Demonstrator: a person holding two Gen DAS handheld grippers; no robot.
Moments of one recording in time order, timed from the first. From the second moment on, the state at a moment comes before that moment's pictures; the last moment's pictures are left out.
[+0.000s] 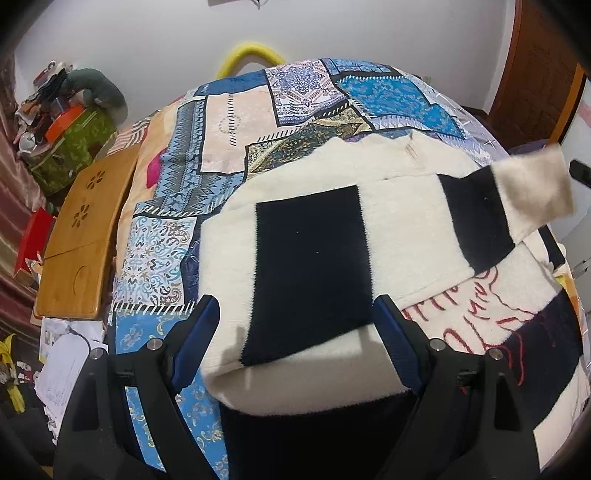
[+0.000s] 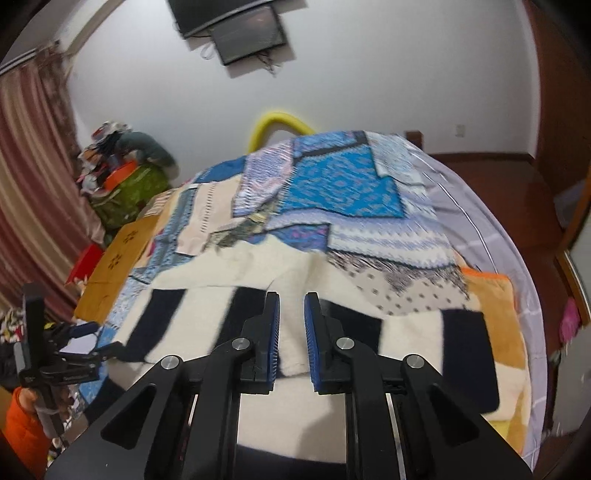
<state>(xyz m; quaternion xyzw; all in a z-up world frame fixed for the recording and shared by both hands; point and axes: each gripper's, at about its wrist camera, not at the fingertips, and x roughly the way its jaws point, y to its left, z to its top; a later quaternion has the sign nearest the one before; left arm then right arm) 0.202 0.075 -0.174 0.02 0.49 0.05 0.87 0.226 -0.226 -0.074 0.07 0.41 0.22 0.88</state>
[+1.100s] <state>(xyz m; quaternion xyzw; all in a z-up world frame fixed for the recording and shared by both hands) 0.266 0.004 -0.163 0.04 0.50 0.01 0.87 0.198 -0.424 -0.131 0.14 0.47 0.01 0.87</state>
